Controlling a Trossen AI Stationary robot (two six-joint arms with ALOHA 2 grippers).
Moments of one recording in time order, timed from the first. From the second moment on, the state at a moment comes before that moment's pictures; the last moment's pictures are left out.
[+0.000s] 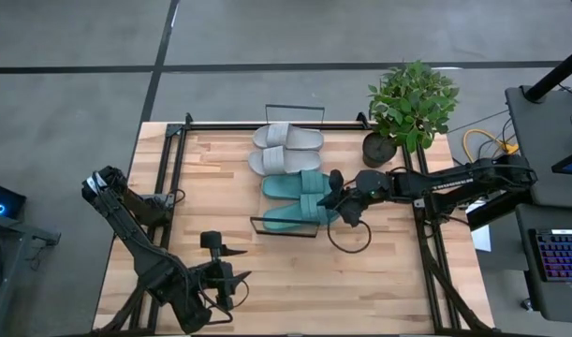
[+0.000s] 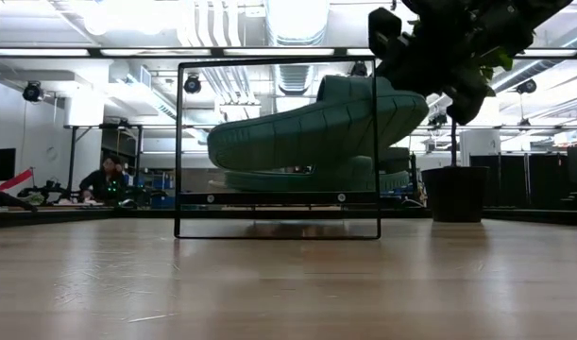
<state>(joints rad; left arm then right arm) -0.87 1.56 1.38 -0.88 -0.95 -0.69 0.02 1.21 0.63 0.11 -0.04 -1.07</state>
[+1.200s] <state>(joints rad) -0.87 1.56 1.31 -0.87 -0.95 -0.70 0.02 1.32 0.64 0.08 0.03 -0.72</state>
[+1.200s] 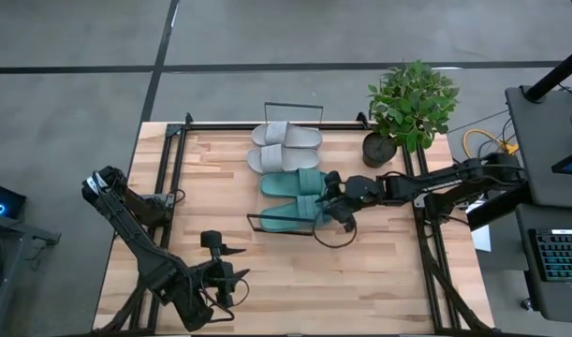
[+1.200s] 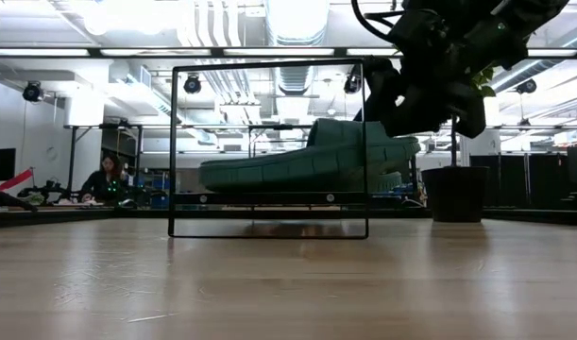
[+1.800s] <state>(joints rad) -0.87 1.56 1.31 -0.87 -0.95 -0.70 0.02 1.22 0.82 -0.35 0.05 -0.42</state>
